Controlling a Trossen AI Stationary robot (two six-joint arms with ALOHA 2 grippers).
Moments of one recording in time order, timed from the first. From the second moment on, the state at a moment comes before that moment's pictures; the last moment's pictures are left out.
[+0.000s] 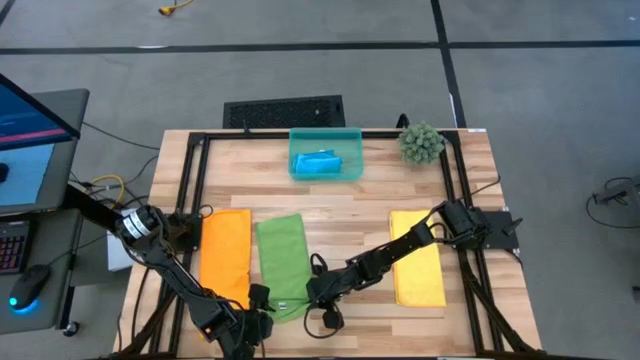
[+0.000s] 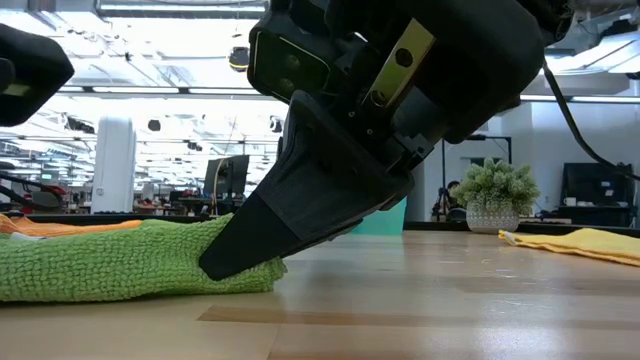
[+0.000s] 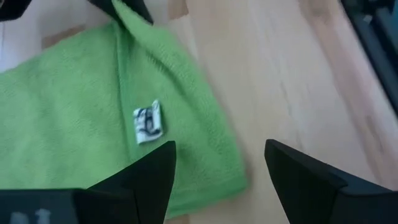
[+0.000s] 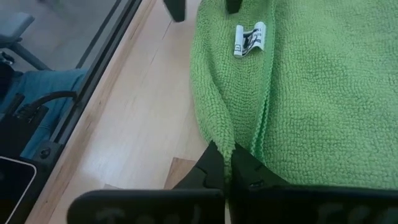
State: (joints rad) left arm -0.91 1.88 1.07 -0.35 -0.51 -0.55; right arm 0.41 2.20 1.26 0.27 -0.13 0.29
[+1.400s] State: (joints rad) left arm -0.90 1.86 1.03 -0.34 -0.39 -0.98; right arm 0.40 2.18 1.26 0.34 -0.23 0.45
